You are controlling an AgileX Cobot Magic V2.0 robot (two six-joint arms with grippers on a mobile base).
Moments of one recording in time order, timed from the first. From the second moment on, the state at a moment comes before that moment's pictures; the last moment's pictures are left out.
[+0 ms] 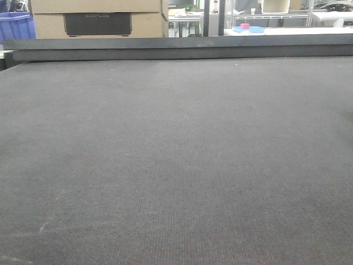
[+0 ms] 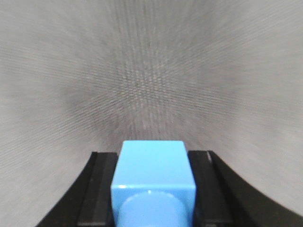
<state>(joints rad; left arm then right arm) 0.03 1.33 -1.06 -0.04 1.04 -0.10 -0.09 1.63 -1.16 0.08 1.01 -0.04</state>
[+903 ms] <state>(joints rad) 0.03 1.68 -1.12 0.05 0.93 -0.13 -0.09 1.59 -1.16 0.08 1.04 -0.04</state>
